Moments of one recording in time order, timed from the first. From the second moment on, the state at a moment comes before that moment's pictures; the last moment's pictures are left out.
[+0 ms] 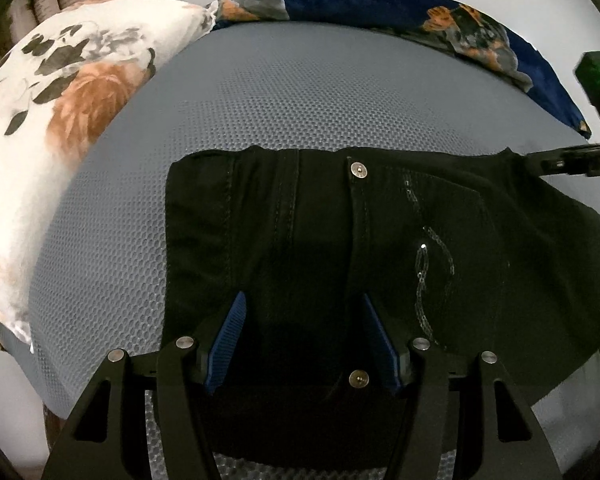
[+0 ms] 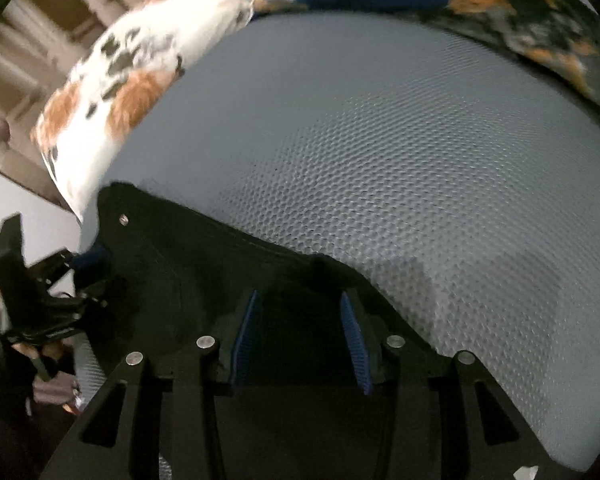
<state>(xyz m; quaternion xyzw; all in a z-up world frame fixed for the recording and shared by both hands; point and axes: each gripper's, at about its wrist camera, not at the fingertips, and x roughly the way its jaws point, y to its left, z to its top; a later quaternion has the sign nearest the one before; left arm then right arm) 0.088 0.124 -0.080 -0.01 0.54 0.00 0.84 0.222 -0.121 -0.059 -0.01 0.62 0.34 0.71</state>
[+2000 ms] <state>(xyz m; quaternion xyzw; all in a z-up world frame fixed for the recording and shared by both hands) 0.217 -0.045 -0.084 0.03 0.47 -0.17 0.86 0.150 -0.264 -0.067 0.05 0.53 0.05 0.85</state>
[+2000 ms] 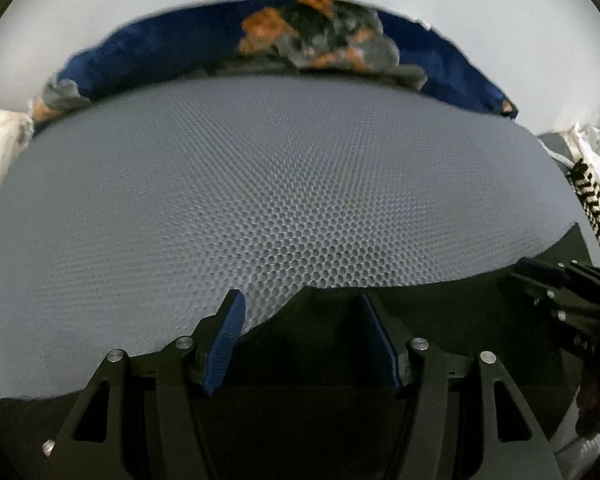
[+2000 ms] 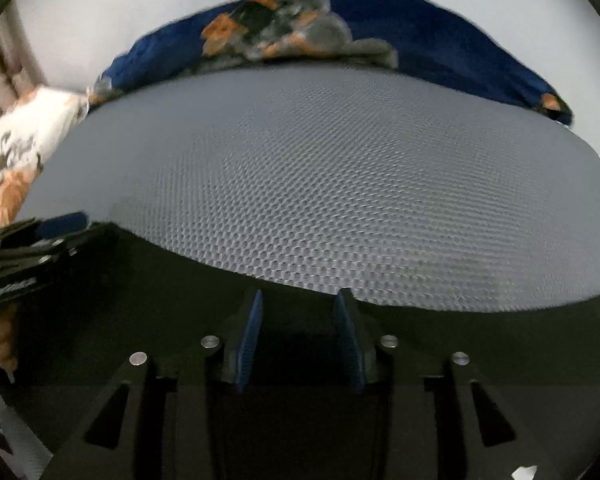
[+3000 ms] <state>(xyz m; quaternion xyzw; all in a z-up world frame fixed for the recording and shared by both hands) 0.092 -0.043 -0.079 -0.01 0.51 -0.12 0.85 0.018 -0.578 -0.055 0.17 0.56 -0.12 0.81</state>
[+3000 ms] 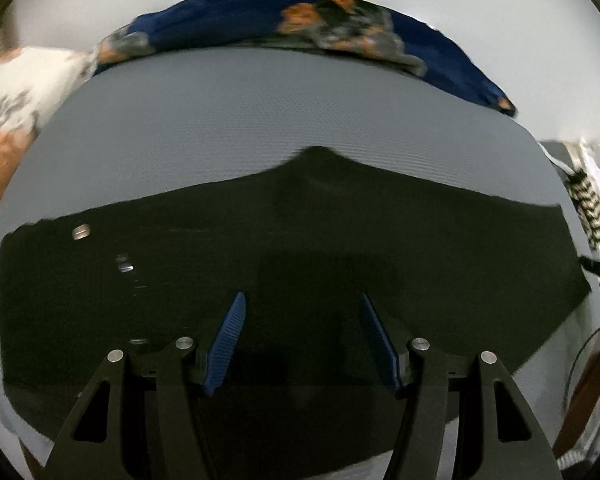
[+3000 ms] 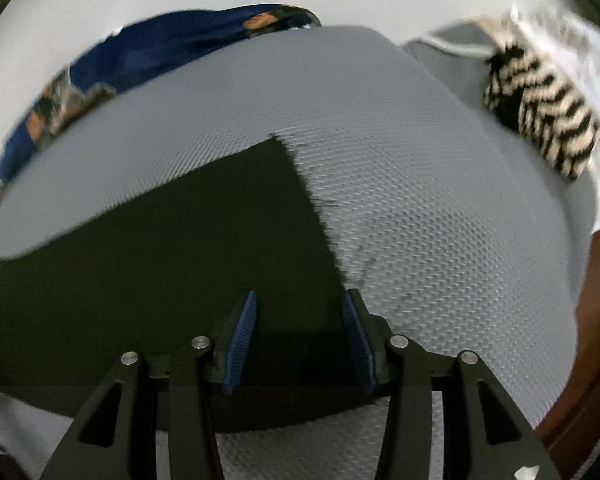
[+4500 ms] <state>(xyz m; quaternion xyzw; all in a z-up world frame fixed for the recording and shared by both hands) 0.073 -0.032 -0.064 -0.04 0.52 -0.12 0.85 0.081 -0.518 -0.012 0.40 0.49 0.14 0.76</state>
